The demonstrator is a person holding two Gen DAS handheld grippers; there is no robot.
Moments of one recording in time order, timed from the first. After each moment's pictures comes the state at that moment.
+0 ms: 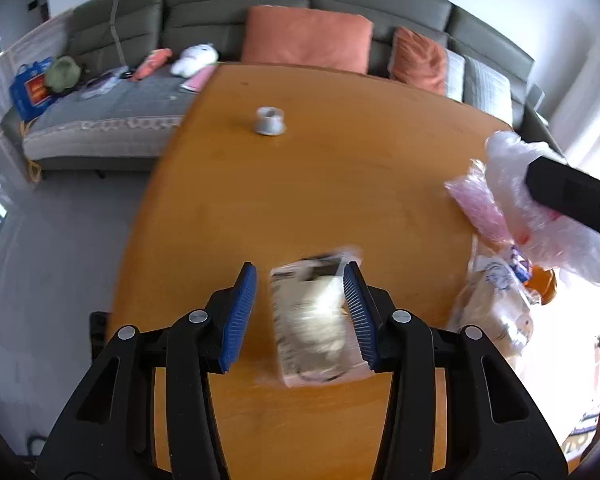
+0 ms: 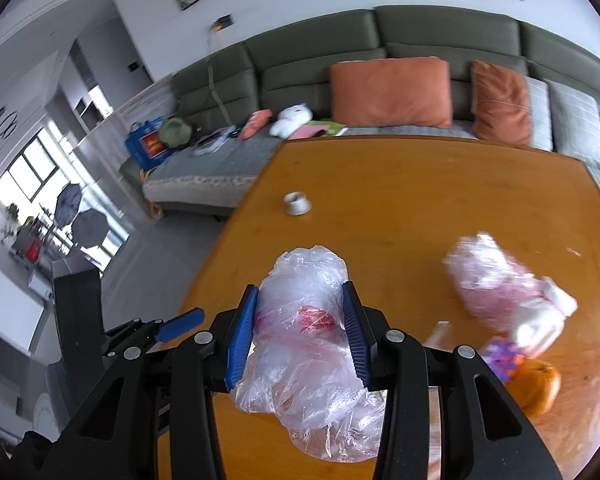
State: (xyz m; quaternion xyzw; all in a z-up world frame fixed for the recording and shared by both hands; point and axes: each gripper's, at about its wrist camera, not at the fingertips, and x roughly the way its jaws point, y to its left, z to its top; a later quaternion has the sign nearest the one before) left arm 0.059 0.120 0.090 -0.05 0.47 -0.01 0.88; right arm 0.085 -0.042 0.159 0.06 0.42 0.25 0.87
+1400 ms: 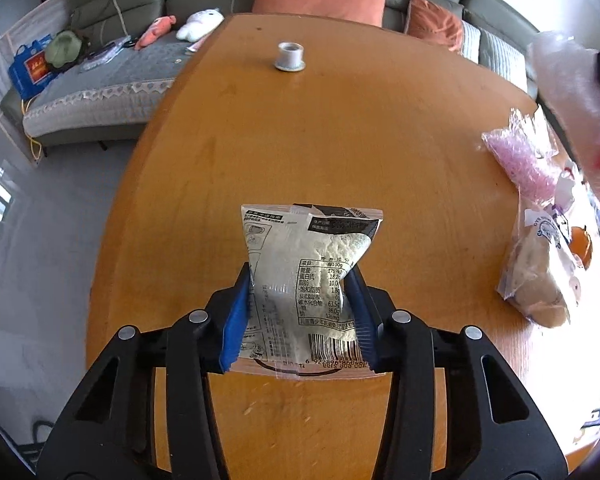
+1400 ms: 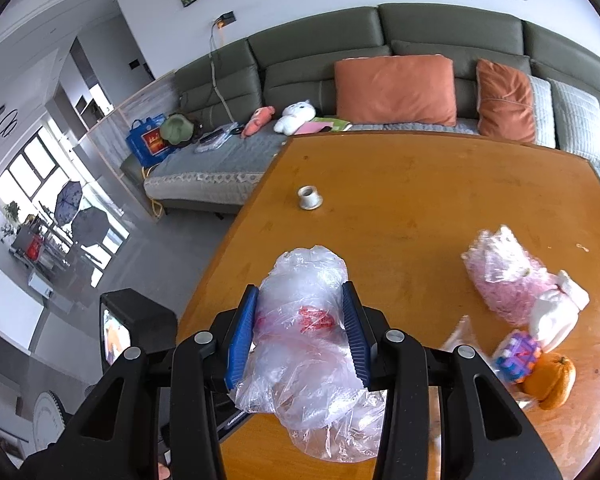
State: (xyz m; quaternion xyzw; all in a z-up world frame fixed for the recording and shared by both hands) left arm 0.057 0.127 0.040 -0.05 0.52 -0.01 0.86; right arm 0.082 -0.024 0.151 0.06 0.42 0.24 0.87
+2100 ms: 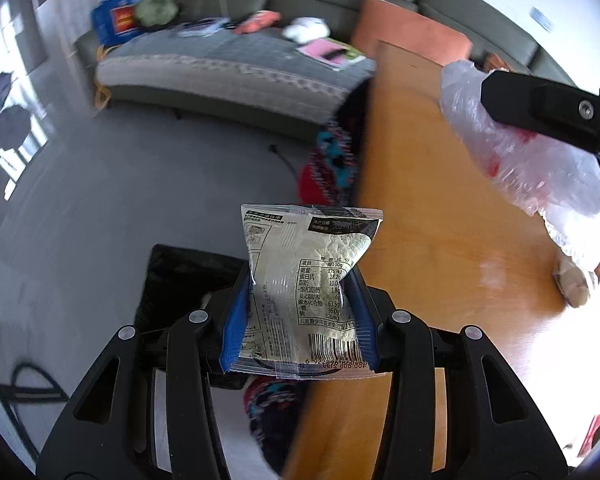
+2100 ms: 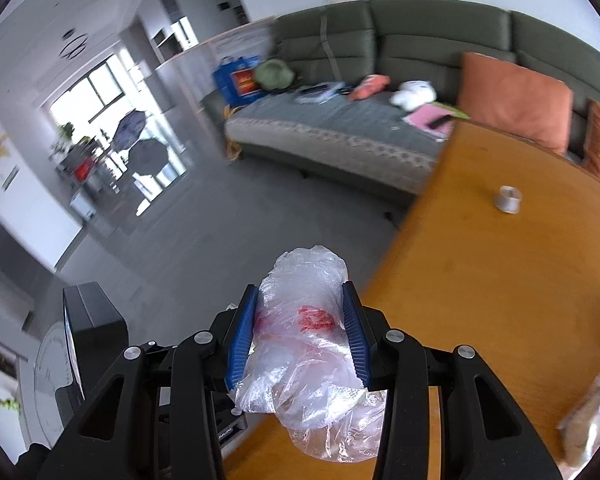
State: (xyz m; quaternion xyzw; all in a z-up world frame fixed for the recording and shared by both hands) left arm -0.046 0.296 0.058 -0.13 0.49 0.10 0.86; right arm 0.031 0.194 0.147 -0.03 0.43 0.38 0.81
